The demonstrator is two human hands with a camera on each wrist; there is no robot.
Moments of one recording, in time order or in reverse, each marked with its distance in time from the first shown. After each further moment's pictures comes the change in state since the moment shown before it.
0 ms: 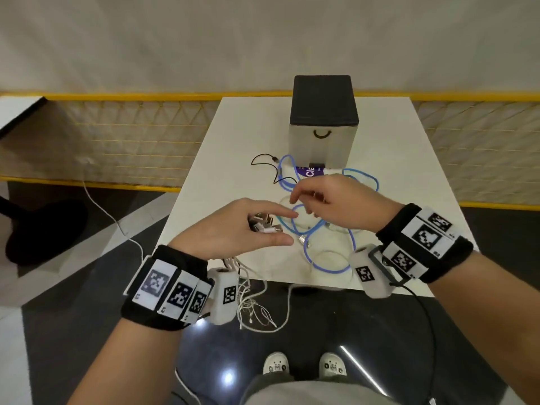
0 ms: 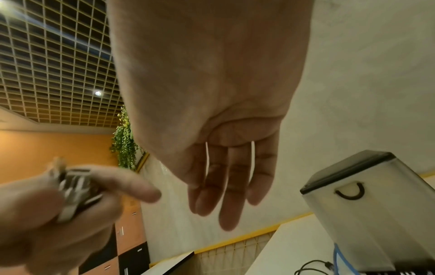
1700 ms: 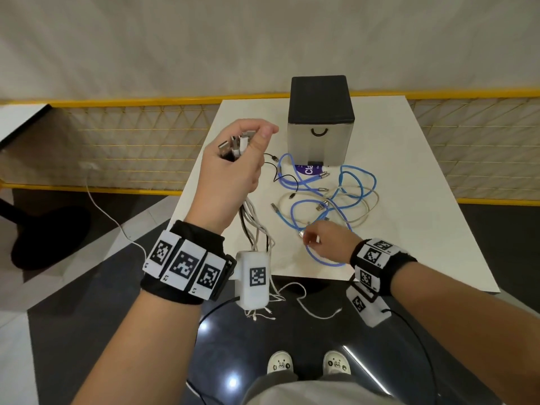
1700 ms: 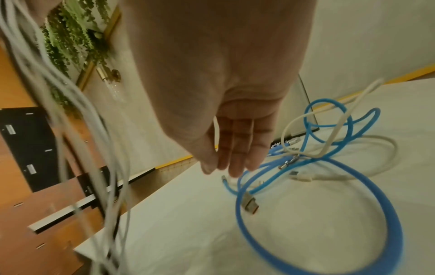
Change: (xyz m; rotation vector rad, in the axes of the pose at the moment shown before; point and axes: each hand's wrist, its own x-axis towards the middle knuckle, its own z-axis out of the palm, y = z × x) left_hand 0.014 0.035 -0.002 -0.638 0.623 0.269; right_hand -0.011 0.069 0.114 -0.045 -0.101 0.219
